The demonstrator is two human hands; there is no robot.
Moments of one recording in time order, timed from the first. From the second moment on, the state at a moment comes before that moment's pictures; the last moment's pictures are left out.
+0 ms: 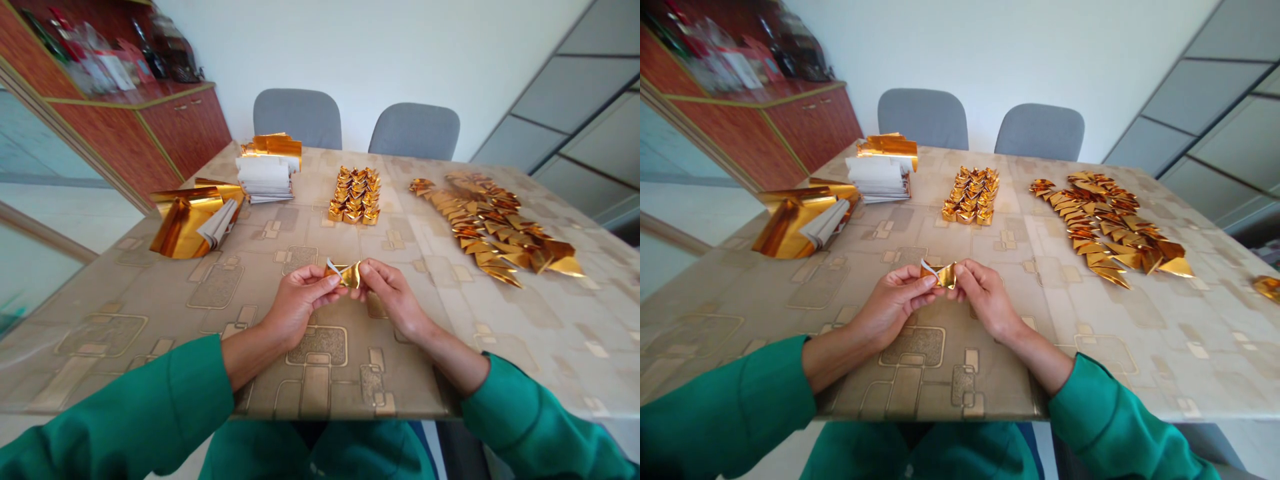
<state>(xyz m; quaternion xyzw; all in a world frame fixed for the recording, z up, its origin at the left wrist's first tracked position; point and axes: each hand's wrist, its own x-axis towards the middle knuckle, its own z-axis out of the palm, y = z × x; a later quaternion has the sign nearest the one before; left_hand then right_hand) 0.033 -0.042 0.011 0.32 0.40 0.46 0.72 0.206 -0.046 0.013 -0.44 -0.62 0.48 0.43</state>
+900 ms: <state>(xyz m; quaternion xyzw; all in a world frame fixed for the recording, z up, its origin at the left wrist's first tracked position) 0.030 -0.039 0.009 0.44 0.39 0.45 0.67 0.204 -0.045 0.016 -0.44 -0.55 0.56 0.43</state>
